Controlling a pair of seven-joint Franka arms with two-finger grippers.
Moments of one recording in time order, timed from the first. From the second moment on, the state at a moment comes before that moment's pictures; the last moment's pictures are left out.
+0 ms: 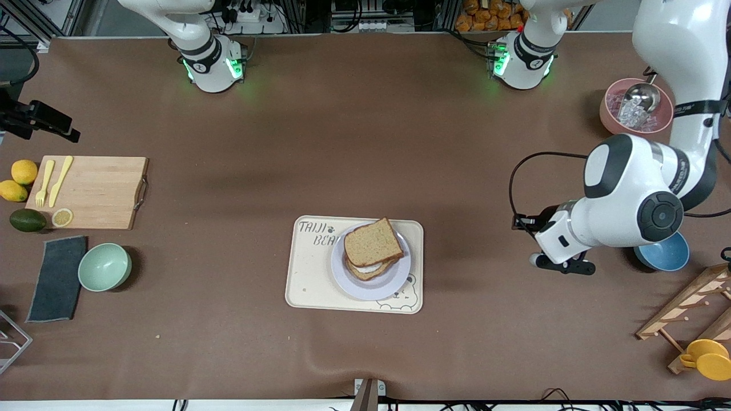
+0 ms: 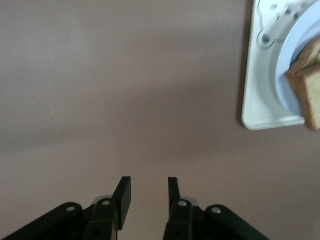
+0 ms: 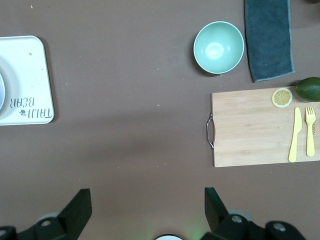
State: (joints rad) left arm 0.14 0.51 -0.44 -1.45 0.03 1.70 -0.13; right arm -0.04 -0.05 -0.05 -1.59 0.04 1.47 0.01
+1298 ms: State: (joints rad) left arm 0.19 0.23 -0.41 -1.31 0.12 1.47 -0.06; right arm -0.04 -0.04 -0.04 -1.59 0.04 1.47 0.01
